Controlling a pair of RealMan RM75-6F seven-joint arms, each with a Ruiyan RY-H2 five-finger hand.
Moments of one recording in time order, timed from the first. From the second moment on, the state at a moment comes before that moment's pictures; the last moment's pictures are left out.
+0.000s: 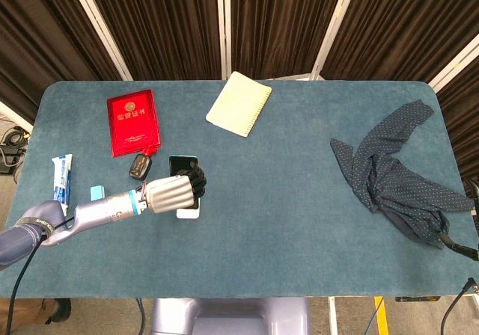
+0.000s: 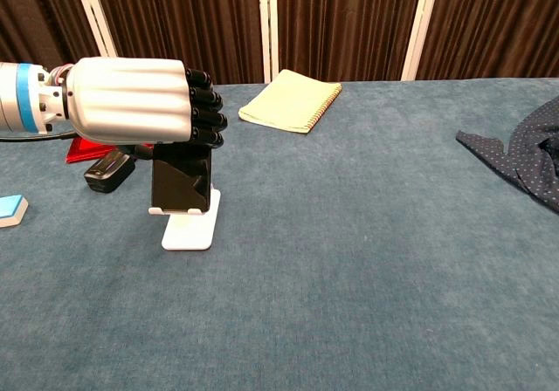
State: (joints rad) left arm -1.00 -1.42 0.12 -1.03 2.05 1.14 0.39; right arm 0.04 -0.99 0.13 -1.61 -1.44 1.54 0.18
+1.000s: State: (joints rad) left arm -0.87 -1.29 0.02 -1.22 1.86 1.36 0.36; right arm 0.03 -0.98 0.13 -1.61 -1.46 1.55 0.19
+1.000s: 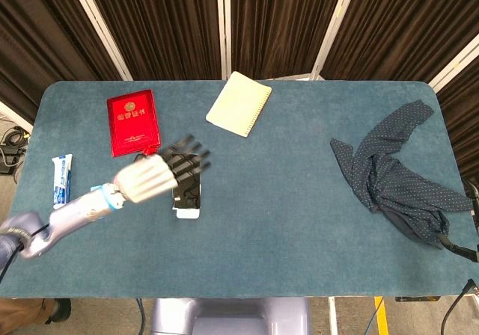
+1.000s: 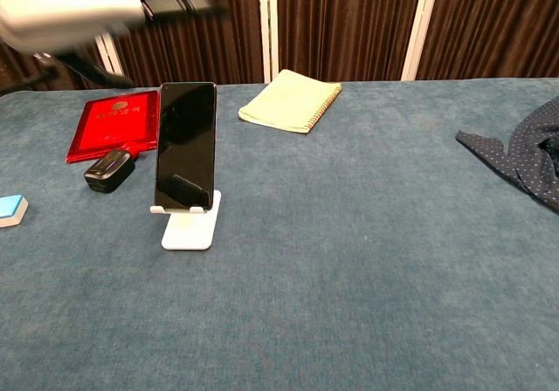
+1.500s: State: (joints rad) left arm -0.35 -1.13 0.01 -1.74 1.30 1.56 0.29; right arm 0.04 -0.99 0.13 -1.62 -1.47 1.55 0.16
